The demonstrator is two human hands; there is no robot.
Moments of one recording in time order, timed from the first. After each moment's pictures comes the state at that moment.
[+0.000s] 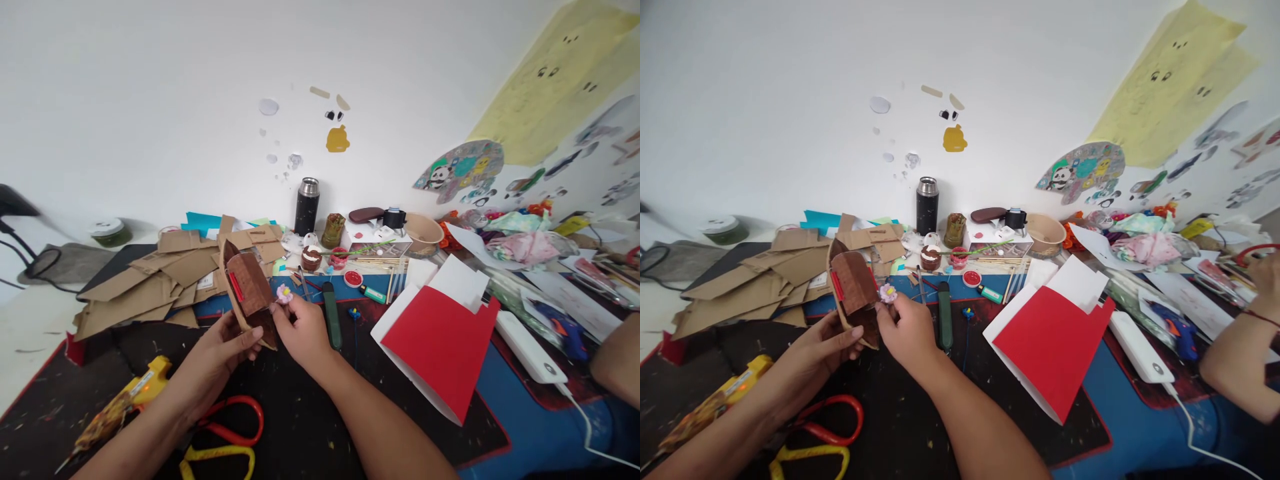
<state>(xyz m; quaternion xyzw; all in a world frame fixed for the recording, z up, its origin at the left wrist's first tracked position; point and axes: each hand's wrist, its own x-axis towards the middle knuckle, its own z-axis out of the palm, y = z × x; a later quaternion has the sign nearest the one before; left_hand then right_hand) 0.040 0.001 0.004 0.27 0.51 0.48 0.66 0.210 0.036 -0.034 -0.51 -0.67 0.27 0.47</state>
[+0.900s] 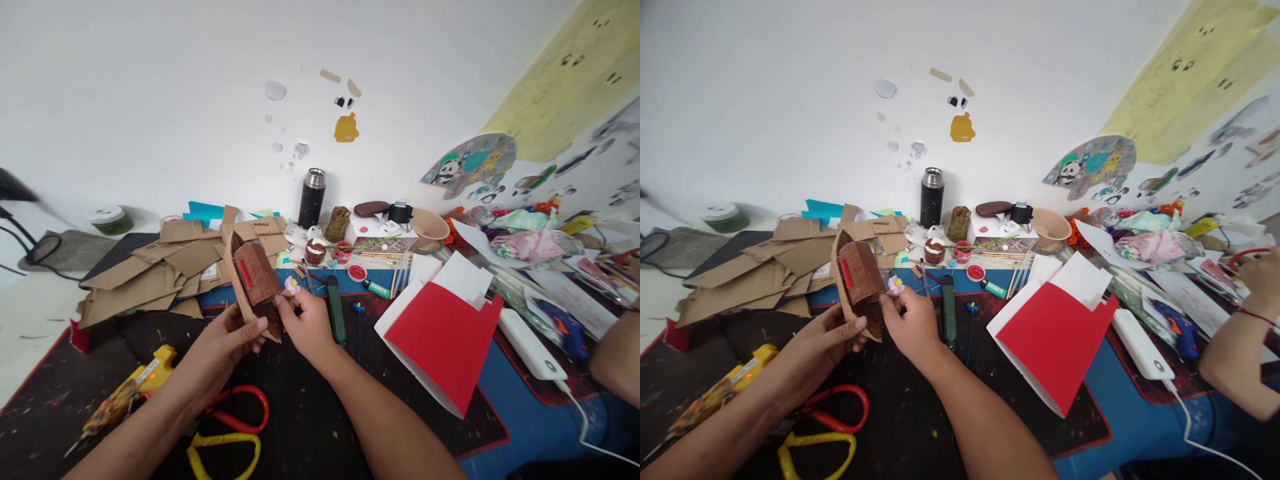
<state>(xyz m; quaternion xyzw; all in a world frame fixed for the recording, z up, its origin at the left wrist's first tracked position) 0.041 0.000 0.006 0.25 0.50 0.49 0.67 0.209 0.035 -0.043 -0.49 -0.64 0.34 0.48</state>
